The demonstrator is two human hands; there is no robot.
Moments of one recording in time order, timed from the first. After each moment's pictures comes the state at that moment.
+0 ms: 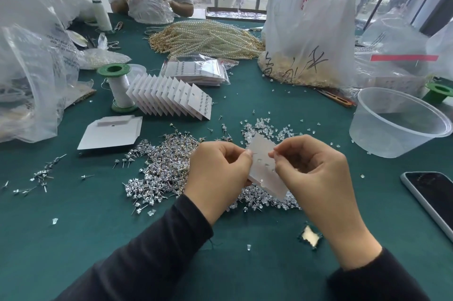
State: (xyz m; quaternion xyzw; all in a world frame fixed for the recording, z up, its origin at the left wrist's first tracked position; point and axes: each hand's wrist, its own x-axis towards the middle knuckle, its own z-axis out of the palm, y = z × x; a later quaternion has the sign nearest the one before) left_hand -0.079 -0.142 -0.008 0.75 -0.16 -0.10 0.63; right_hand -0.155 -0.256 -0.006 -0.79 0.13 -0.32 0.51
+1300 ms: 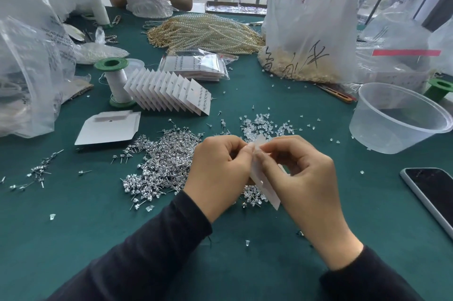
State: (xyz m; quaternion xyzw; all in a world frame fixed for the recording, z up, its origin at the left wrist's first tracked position) left_hand -0.079 -0.141 -0.009 0.76 -0.23 -0.07 0.61; right_hand -0.151 -0.244 -0.014 -0.79 0.09 -0.35 0.50
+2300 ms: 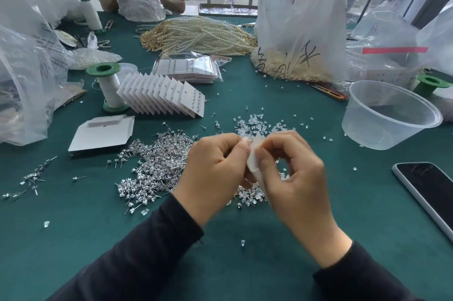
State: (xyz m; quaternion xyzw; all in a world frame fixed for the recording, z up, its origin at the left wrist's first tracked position) left_hand -0.086 -0.136 0.008 0.72 -0.28 -0.10 0.62; right_hand -0.150 -0.243 -0.017 -0.81 0.05 -0.41 0.41
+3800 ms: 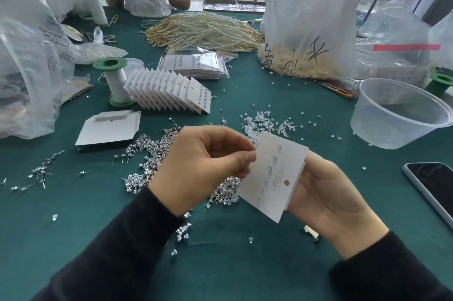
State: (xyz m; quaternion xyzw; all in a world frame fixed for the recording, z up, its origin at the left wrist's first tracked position) left_hand -0.077 -0.107 0.016 0.65 -0.29 -0.18 0.68; right_hand -0.159 -0.260 -0.001 -0.44 0.09 0.02 0.89
